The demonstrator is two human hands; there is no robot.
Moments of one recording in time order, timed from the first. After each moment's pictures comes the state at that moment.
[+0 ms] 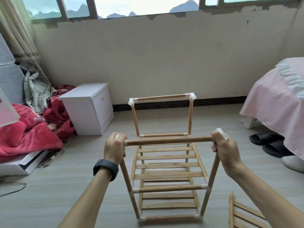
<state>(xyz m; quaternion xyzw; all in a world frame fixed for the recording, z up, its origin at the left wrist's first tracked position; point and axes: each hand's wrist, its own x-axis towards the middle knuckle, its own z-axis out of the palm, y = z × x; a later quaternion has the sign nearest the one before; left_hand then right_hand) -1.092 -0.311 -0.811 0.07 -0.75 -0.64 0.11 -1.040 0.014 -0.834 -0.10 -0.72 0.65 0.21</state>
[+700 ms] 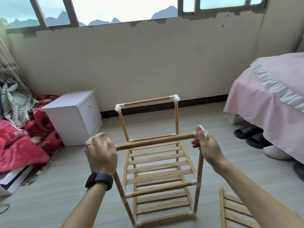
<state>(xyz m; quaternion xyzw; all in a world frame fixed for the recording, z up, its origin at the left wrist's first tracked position) -1.083 -0.305 -0.821 0.03 -0.85 -0.40 0.35 -1.034 0.013 -0.834 -0.08 -0.76 0.62 0.19</state>
